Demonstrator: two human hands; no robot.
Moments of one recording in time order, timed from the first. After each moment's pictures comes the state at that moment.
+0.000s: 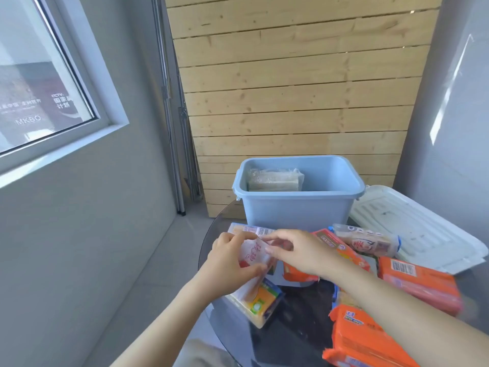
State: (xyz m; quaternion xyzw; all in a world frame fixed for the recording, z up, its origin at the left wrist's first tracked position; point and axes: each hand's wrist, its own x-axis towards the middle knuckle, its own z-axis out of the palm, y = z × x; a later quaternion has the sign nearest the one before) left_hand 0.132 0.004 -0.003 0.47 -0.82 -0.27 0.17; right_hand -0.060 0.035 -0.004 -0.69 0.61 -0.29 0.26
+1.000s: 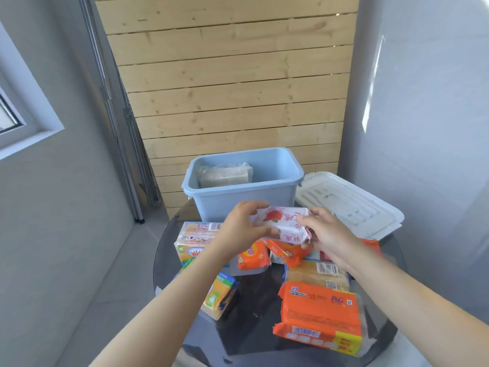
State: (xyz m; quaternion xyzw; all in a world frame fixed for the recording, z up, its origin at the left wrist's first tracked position) left_hand 0.016 -0.001 0.009 0.36 -0.84 -0.34 0.23; right_hand -0.139 0.105 0.008 -0.27 0.64 -0.58 0.43
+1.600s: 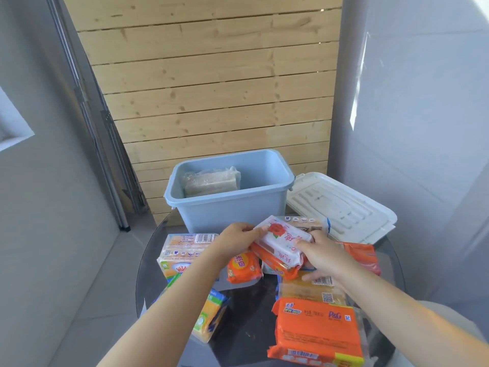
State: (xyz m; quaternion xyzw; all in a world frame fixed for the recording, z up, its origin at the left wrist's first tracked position) left_hand -0.008 -0.021 -0.009 0.44 -0.74 -0.51 0.09; right_hand -0.142 0.110 -0.003 -0.26 0.77 -0.40 0.41
